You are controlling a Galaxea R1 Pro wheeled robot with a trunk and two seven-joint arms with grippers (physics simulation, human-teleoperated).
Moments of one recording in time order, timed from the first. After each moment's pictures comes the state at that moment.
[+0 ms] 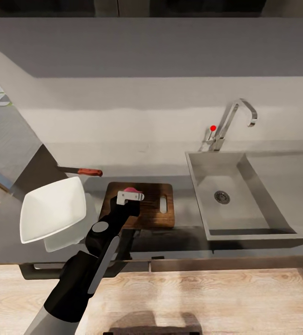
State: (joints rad) left arm -0.54 -0.10 -0.37 -1.56 0.12 0.58 0.19; right arm -0.03 0.04 -0.41 -0.28 0.31 -0.41 0.07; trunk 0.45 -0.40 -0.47
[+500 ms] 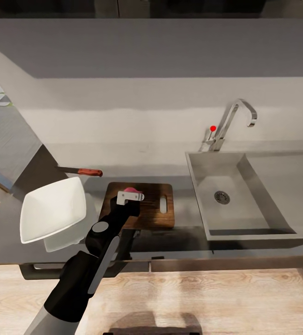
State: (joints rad) left arm -0.54 -0.10 -0.37 -1.56 0.12 0.58 0.19; right arm -0.03 0.04 -0.41 -0.28 0.31 -0.41 0.07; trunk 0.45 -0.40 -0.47
